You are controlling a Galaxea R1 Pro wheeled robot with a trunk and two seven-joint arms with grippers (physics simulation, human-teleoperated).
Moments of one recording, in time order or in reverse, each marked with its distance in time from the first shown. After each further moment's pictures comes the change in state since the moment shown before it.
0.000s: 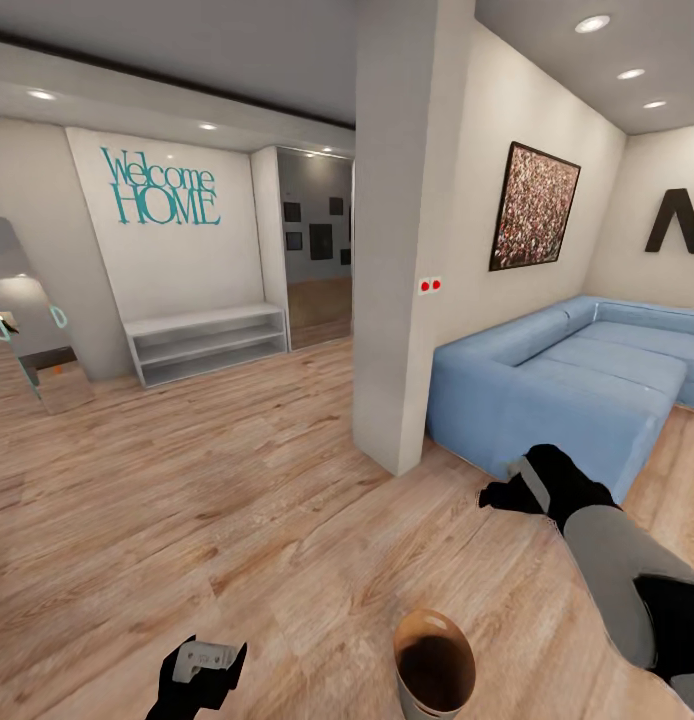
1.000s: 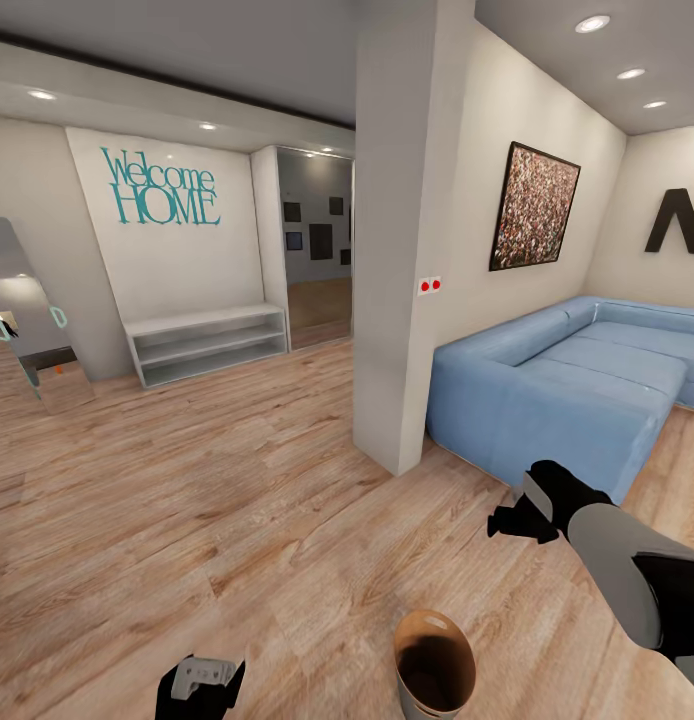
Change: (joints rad) left arm -0.001 0.000 0.002 0.067 0.012 0.000 -0.001; right arm -0.056 -0.025 0.049 0.244 -0.002 -0.035 -0.002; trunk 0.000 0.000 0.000
